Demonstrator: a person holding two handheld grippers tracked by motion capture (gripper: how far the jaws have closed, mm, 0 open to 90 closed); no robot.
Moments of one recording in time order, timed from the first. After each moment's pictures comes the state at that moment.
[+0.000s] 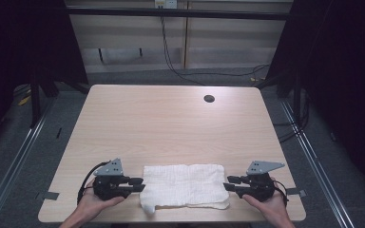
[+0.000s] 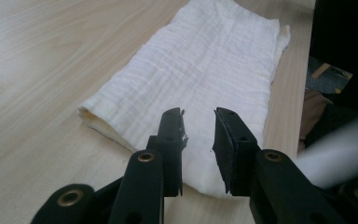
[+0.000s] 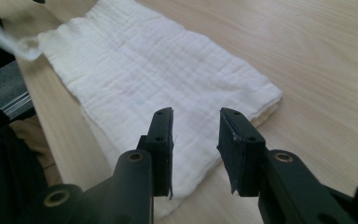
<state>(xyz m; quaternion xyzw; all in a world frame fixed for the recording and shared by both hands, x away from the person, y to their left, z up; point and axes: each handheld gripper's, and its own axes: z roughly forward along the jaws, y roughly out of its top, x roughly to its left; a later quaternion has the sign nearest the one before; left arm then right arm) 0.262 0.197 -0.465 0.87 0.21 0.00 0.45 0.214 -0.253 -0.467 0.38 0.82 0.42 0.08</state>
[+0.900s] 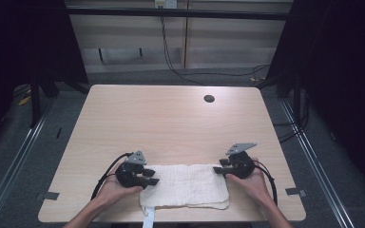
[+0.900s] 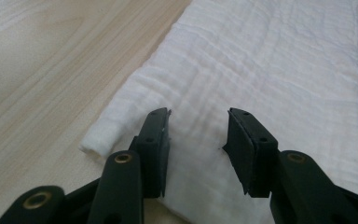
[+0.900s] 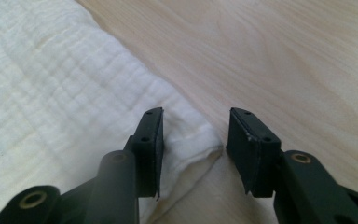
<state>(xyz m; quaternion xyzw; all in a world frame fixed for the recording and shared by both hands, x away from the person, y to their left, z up) 0.300 0.149 -0.495 0.90 0.23 -0.01 0.38 0.289 -0.229 -0.496 0.40 0.85 0.34 0.10</state>
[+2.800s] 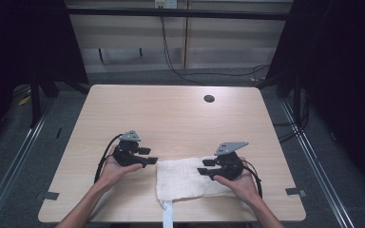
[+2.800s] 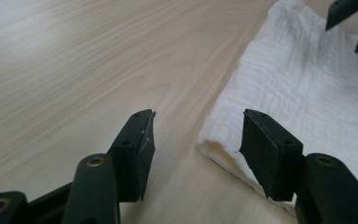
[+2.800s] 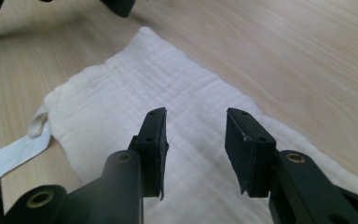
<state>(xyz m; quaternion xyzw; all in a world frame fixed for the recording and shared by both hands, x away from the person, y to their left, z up) 0.352 0.162 -0.475 0.85 0.29 0.00 0.43 0.275 -0.181 -0.463 0.33 0.85 0.42 0.06</state>
